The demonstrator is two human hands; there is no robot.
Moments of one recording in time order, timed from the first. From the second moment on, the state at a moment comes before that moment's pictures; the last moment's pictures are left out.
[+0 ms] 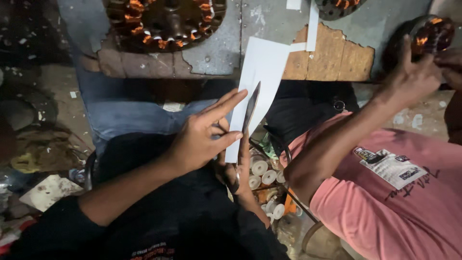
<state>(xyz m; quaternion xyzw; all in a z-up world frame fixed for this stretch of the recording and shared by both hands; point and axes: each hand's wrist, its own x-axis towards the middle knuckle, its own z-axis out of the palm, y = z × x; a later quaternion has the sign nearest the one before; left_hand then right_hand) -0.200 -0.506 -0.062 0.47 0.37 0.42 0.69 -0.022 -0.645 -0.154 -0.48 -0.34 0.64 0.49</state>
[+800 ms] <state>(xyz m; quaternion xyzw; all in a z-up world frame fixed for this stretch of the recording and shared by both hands) -0.195 -0.507 -0.060 0.46 0.33 0.41 0.72 -0.025 -0.643 -0.155 -0.50 -0.28 0.65 0.50</state>
